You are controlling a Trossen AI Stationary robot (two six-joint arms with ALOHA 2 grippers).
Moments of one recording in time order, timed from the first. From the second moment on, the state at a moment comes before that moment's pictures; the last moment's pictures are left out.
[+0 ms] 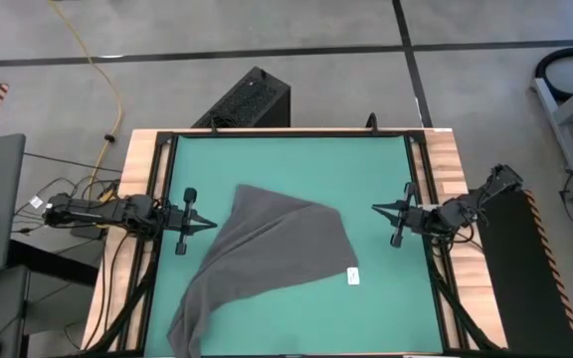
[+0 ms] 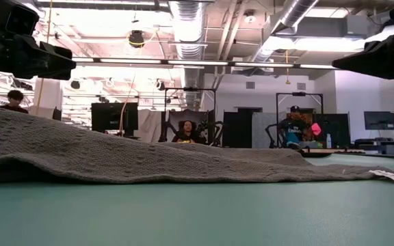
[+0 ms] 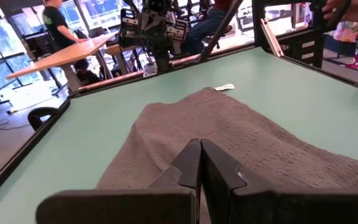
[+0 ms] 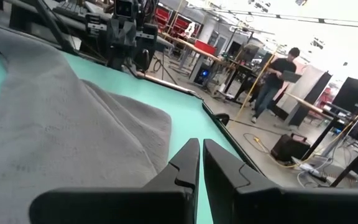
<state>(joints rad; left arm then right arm) -0.12 0.03 0.05 -0.09 -0.05 0.23 0.55 0.04 0.03 0.01 0.86 -0.41</state>
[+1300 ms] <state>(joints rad) -0.12 0.03 0.05 -0.06 -0.25 -0.42 0.52 0.04 0.03 0.13 0.89 -0.99</state>
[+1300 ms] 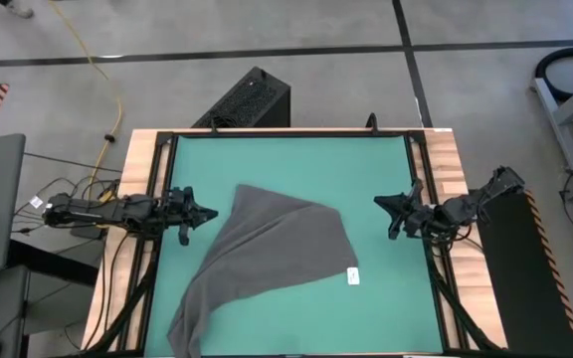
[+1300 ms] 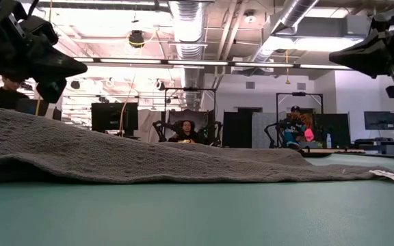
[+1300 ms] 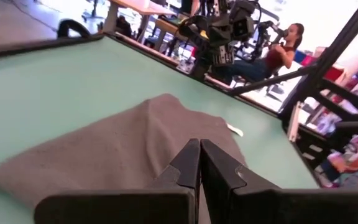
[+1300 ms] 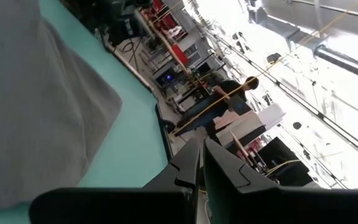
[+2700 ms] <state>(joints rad) -0.16 0.03 0.05 0.11 -0.20 -0.41 0.48 0.04 0.03 0.26 0.40 0.25</state>
